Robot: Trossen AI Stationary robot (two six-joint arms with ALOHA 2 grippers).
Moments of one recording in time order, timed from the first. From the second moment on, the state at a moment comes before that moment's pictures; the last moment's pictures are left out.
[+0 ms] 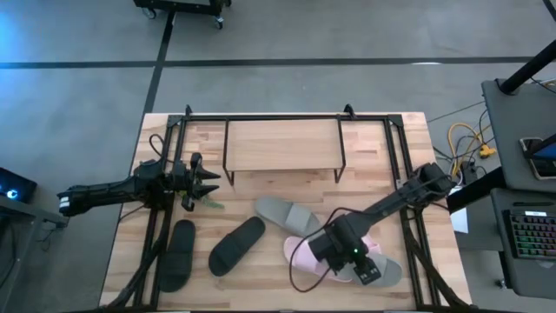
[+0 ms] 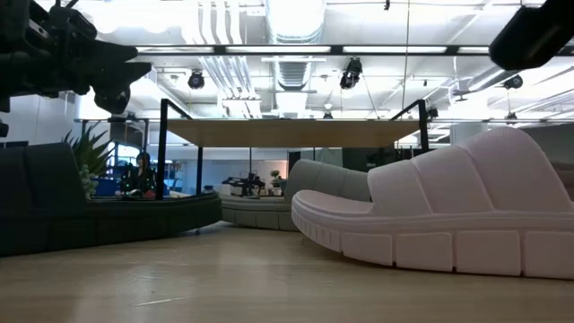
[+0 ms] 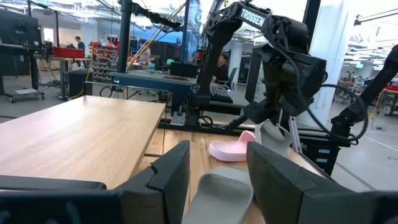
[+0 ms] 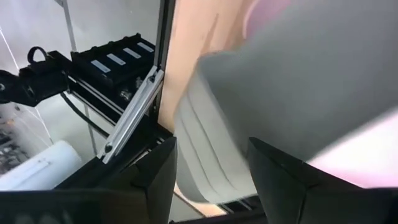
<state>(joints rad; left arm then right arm) 0.18 0.13 0.01 0.20 0.20 -0.15 0.50 1.89 1.54 -1.39 -0.63 0.05</state>
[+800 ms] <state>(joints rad) 0.18 0.13 0.01 0.20 0.20 -0.15 0.55 1.97 1.53 -1.34 -0.56 0.03</state>
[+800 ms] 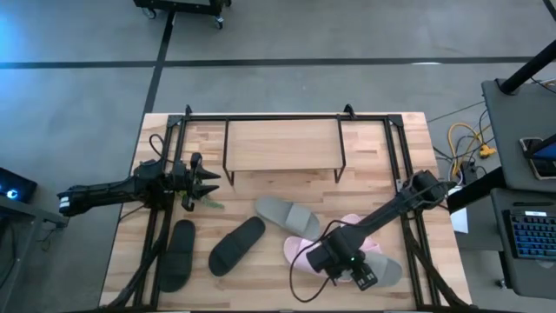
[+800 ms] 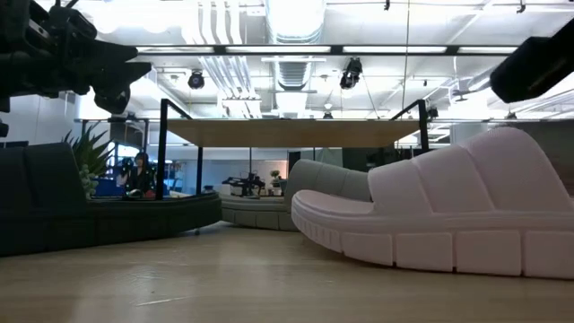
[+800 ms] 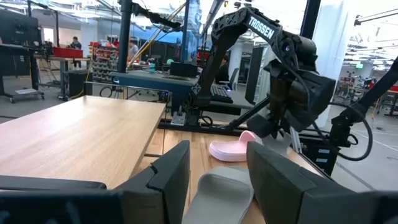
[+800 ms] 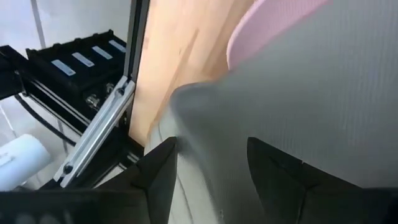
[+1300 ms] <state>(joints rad) 0.18 0.13 0.01 0.20 0.20 -0.15 0.63 1.96 1.53 -1.42 -0.56 0.08</state>
